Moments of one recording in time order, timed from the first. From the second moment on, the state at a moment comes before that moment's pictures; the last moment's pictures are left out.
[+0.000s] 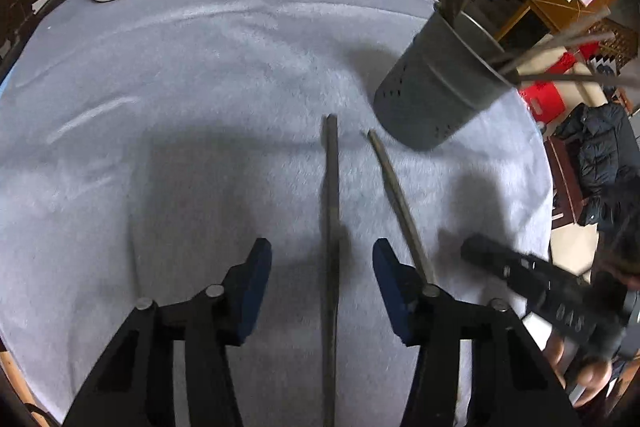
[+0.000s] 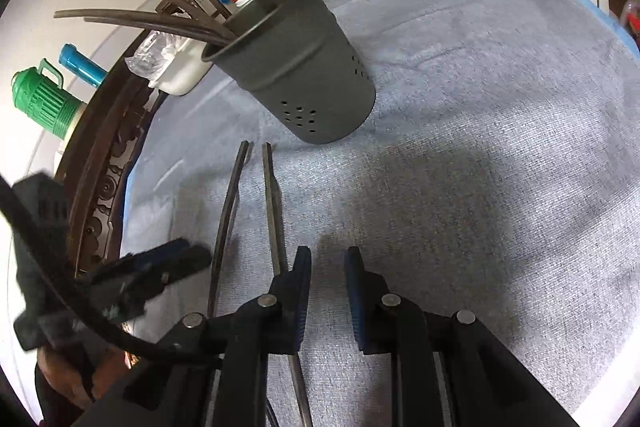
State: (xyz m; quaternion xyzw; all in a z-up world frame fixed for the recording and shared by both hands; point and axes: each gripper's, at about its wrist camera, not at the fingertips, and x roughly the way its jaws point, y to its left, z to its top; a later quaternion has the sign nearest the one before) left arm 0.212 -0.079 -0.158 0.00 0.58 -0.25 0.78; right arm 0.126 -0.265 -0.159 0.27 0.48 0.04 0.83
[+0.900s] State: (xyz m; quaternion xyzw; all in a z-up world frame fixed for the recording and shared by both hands) left arm 0.252 -0.019 -0.166 -0.05 0.61 -0.24 0.76; right arm 0.169 -0.212 -0.140 0.17 0.49 0.03 0.86
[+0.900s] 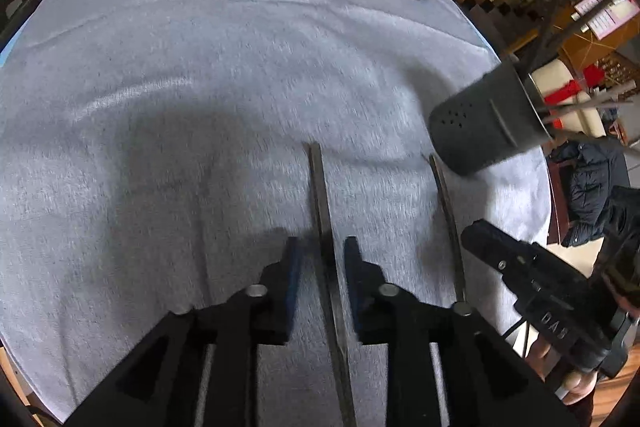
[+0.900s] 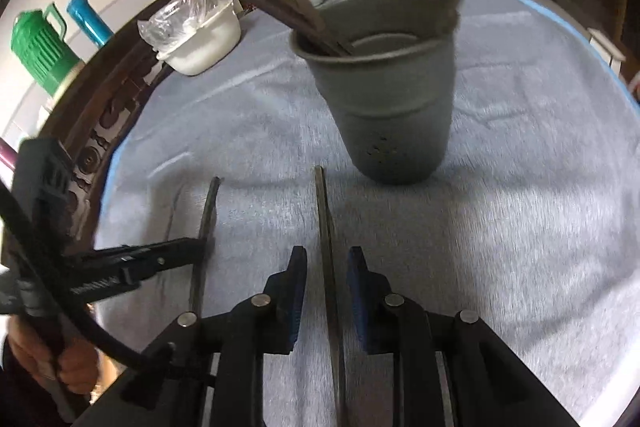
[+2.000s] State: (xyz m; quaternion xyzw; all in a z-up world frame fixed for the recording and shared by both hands) left arm 0.256 -0.031 -0.118 -0.05 0.54 -0.20 0.82; right arm 0.187 -0.196 -0.115 0.12 0.46 0.03 0.88
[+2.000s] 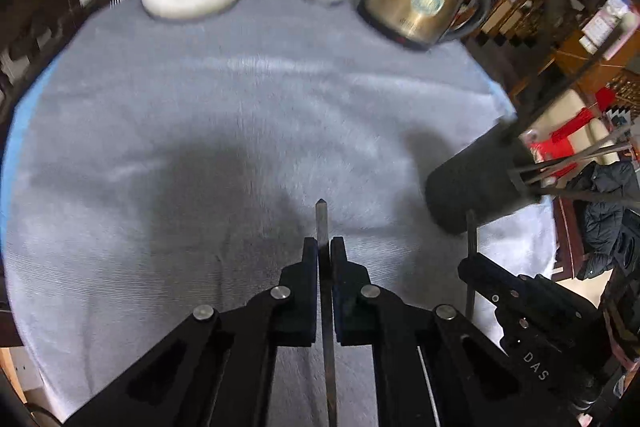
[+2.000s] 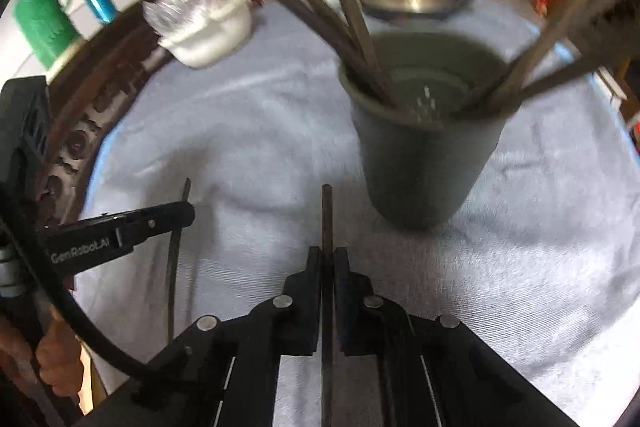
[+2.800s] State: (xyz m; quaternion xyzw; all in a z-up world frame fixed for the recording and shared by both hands) left arm 0.178 -0.023 0.032 -0.05 0.36 -0.25 0.90; right arm 0.094 -0.223 0.038 0.16 0.25 0.06 0.95
